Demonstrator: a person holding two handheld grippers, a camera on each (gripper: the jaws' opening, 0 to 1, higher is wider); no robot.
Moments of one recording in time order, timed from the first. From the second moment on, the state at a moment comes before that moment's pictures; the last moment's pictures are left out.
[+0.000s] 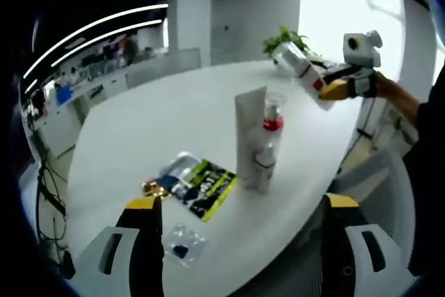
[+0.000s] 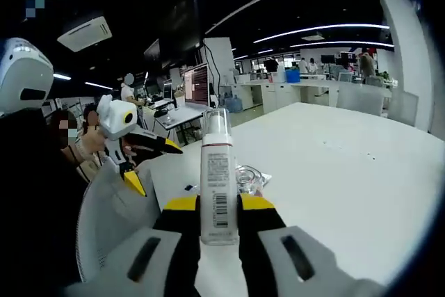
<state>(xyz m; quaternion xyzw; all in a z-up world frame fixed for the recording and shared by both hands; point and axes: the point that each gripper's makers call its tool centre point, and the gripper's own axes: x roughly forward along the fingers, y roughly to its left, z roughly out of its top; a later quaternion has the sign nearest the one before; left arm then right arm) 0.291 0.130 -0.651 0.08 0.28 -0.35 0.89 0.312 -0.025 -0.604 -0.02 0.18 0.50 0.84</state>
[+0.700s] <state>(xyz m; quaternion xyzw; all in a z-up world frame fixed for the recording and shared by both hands) 0.275 0.087 -0.634 0.01 0.24 -0.42 0.87 0.278 0.028 -0.638 0.00 0.21 0.56 0.80</state>
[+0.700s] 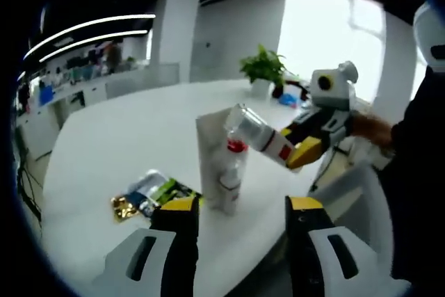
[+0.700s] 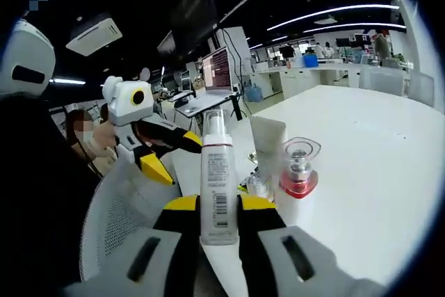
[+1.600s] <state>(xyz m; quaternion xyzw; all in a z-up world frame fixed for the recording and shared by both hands) 0.285 0.057 -0.612 -0.11 0.18 -0.44 0.87 0.263 0.053 -0.641 0.04 0.21 0.59 0.78</state>
